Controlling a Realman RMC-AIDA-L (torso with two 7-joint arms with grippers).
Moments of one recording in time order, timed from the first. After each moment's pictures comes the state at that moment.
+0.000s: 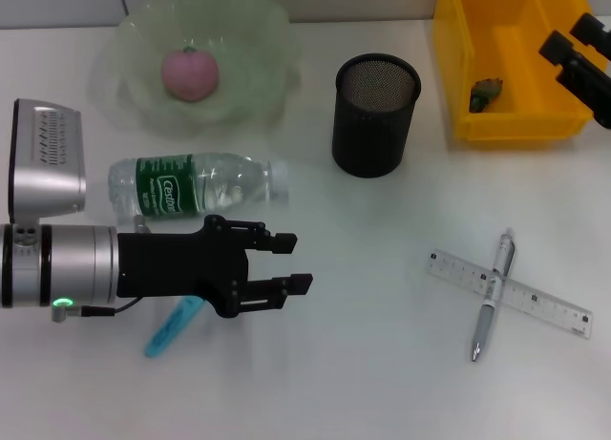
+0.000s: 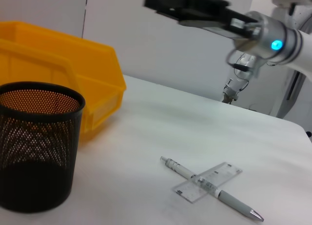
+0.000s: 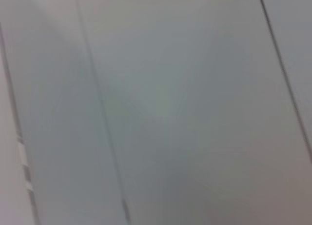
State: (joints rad) left arm -0.44 -2.07 1.17 0.64 1.76 1.46 -1.30; right arm 0.27 2.08 -0.90 -0.59 -1.16 -1.43 1.09
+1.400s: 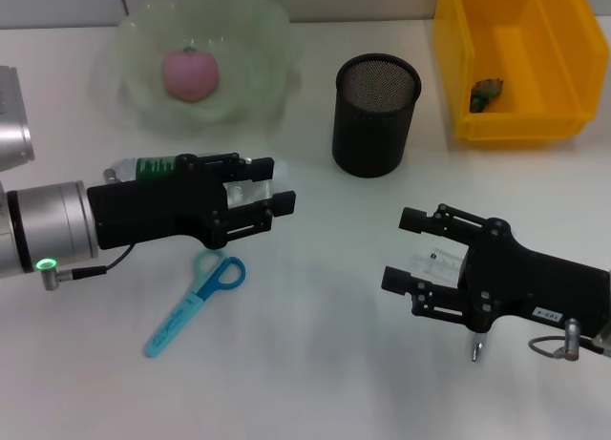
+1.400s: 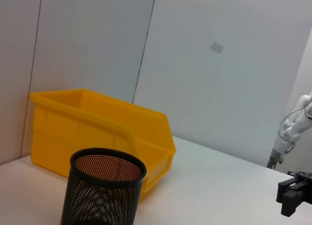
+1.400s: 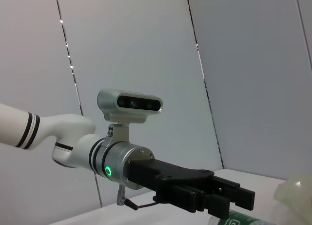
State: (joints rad) left arm -0.43 -2.07 1.08 0.63 1.62 1.44 -1.29; right arm 0.36 2.08 -0.99 -0.33 -1.53 -1.66 0.89
